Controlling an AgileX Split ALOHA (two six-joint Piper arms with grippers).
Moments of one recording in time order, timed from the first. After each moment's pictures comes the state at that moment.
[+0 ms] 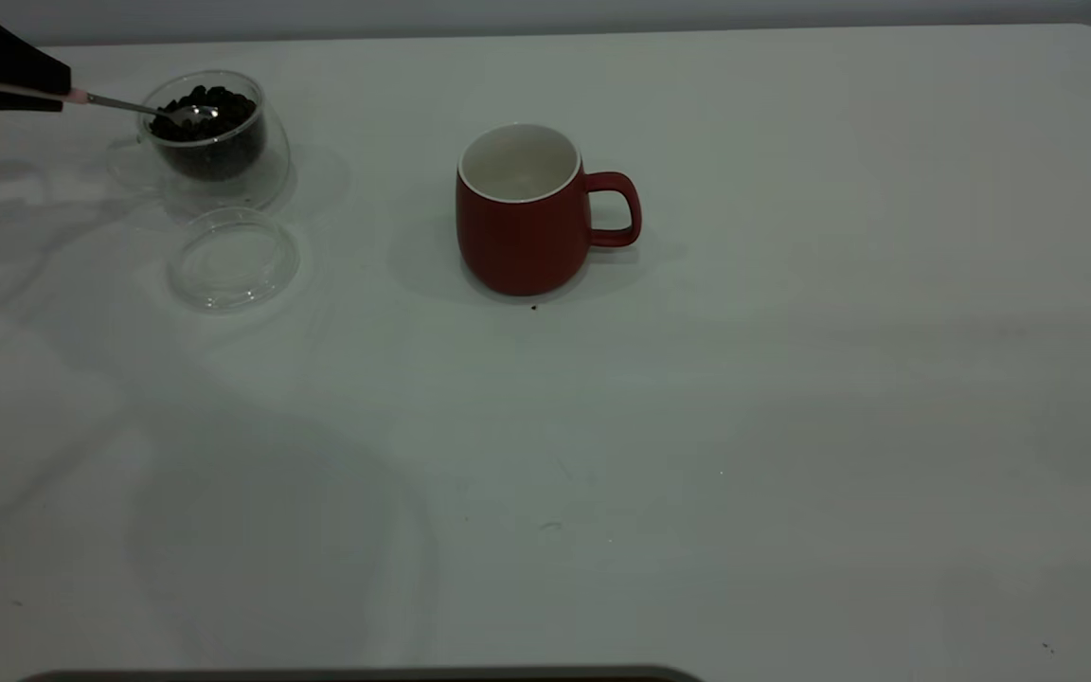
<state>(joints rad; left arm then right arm) 0.41 2.51 -1.72 -1.11 0.98 0.87 0.06 0.03 -0.47 0.03 1.12 -0.04</state>
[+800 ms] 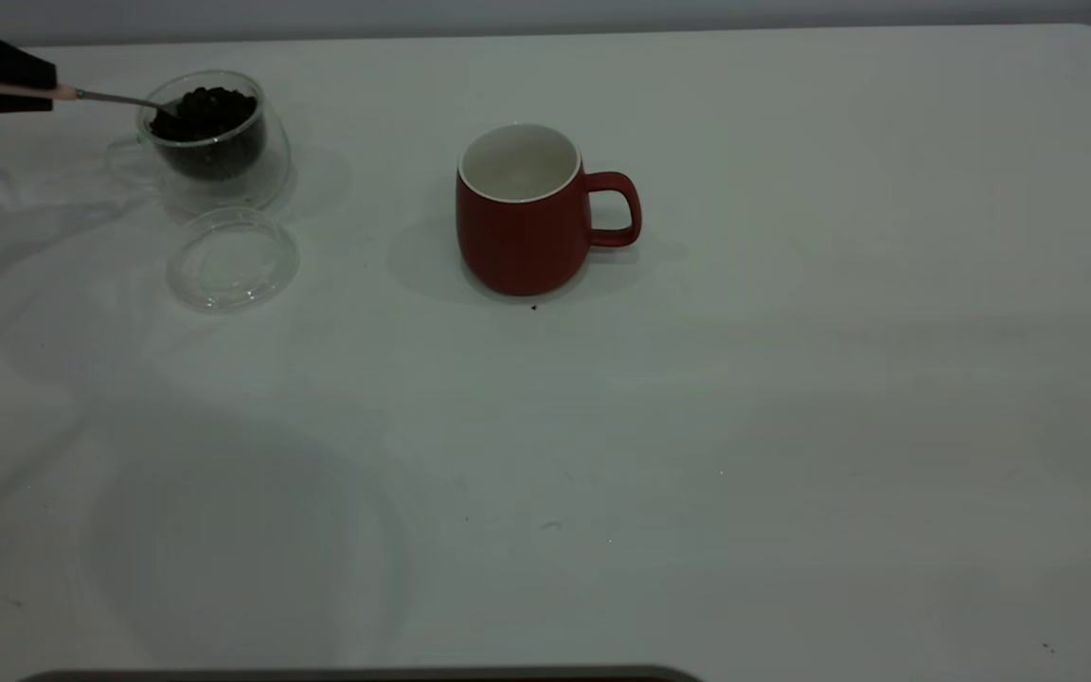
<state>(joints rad) 0.45 2.55 -1.73 -1.18 1.08 0.75 0.06 0.03 -0.47 0.03 1.12 -0.04</state>
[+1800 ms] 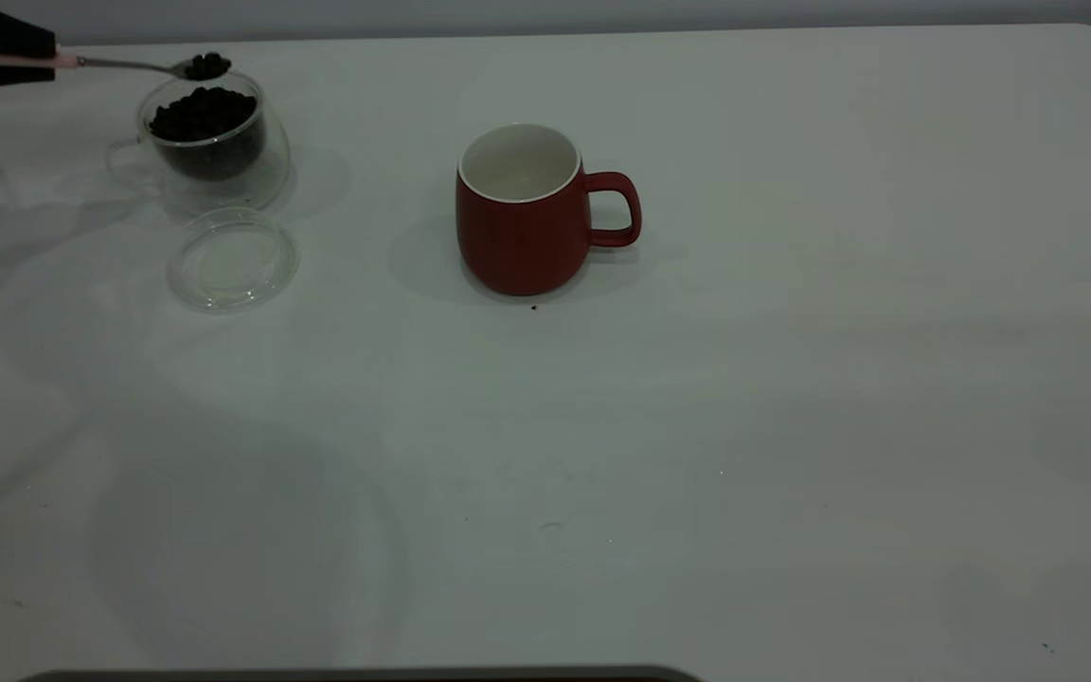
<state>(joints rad) 0.45 2.55 -1.73 -1.26 1.16 0.80 0.06 0.03 -0.47 0.03 1.12 -0.04</state>
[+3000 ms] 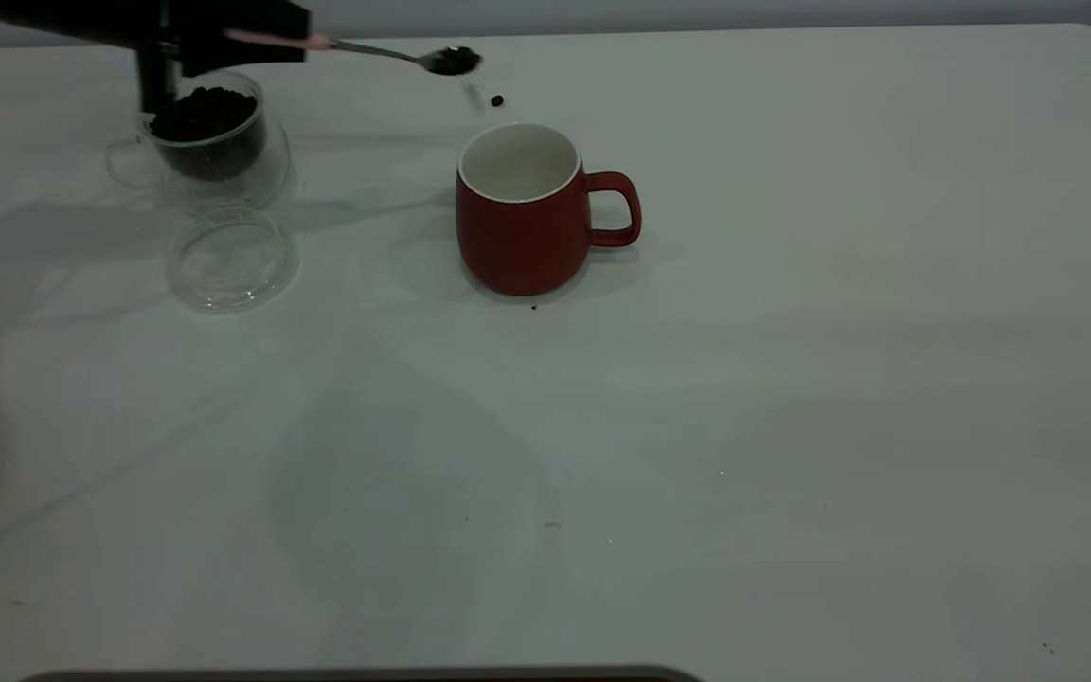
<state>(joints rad) 0.11 2.55 -1.73 -1.33 1.16 0.78 0.06 0.03 -0.47 0.03 1.12 -0.04</state>
